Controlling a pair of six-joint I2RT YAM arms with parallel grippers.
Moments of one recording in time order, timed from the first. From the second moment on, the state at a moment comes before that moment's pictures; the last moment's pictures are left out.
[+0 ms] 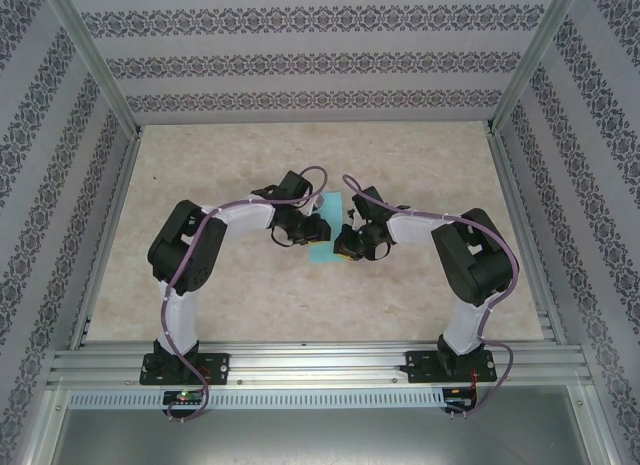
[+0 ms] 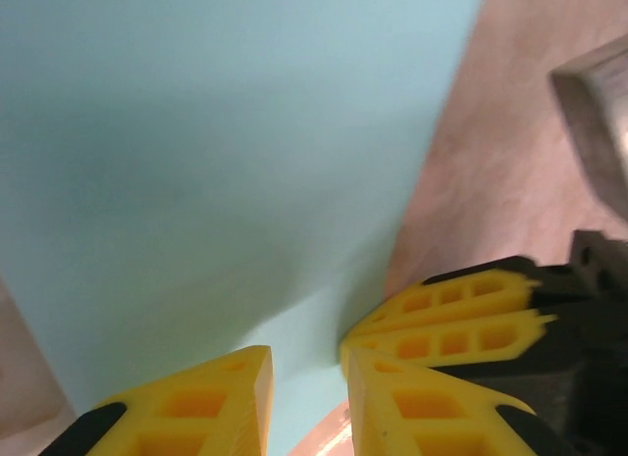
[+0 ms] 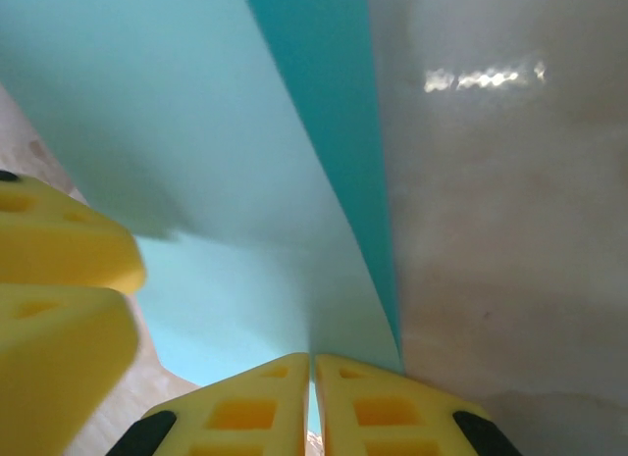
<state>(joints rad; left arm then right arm) -0.56 2.01 1.31 -0.39 0.56 -0.59 0.50 1.82 0.96 -0.33 -0.47 0.68</state>
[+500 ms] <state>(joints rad) -0.54 2.08 1.34 -0.39 0.55 -0.58 0.50 1.83 0.99 -0.36 -0.45 0.65</state>
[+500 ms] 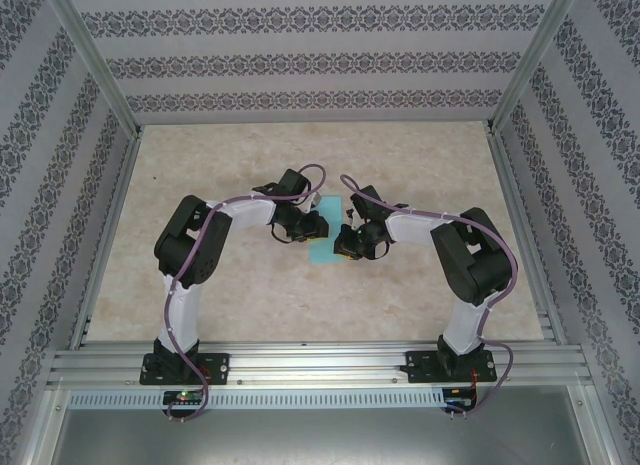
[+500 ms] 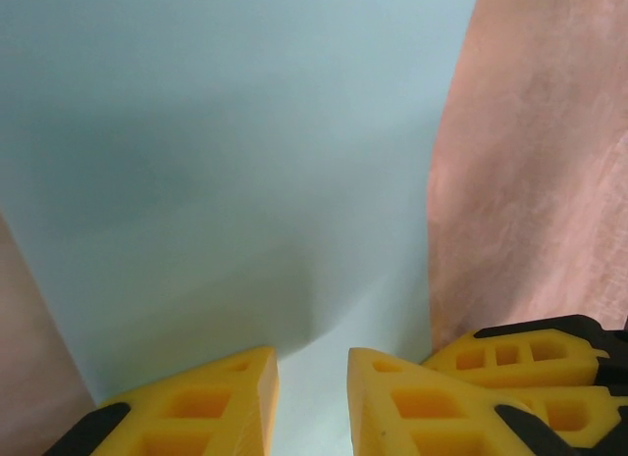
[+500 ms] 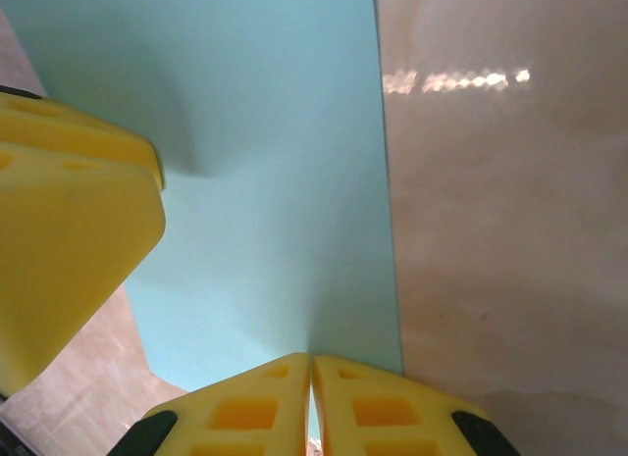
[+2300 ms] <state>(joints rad) -0.46 2.15 1.43 -0.31 0.58 -0.55 0.52 1.84 1.02 -0.39 -0.40 0.63</state>
